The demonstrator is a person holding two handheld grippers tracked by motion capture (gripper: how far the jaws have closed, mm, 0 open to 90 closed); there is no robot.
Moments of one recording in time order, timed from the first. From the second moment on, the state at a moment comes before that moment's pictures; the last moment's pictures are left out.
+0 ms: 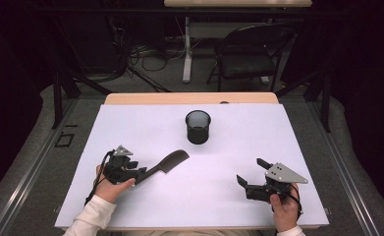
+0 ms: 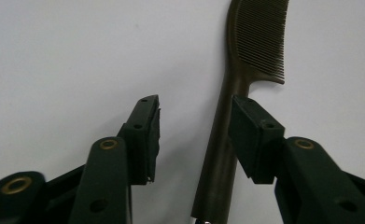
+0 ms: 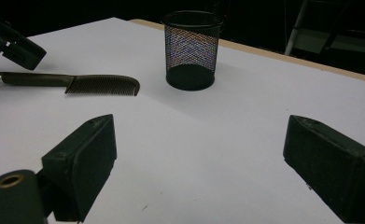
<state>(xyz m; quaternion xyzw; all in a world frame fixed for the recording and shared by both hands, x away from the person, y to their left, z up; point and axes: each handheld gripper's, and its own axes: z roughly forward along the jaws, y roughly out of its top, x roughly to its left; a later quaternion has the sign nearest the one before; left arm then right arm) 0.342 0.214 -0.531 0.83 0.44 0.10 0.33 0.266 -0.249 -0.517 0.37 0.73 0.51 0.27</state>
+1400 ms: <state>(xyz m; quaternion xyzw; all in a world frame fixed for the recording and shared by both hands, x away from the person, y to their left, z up) 0.344 0.227 -0.510 0.81 0.44 0.09 0.37 0.267 -0.248 -0.518 0.37 0.73 0.51 0.27</state>
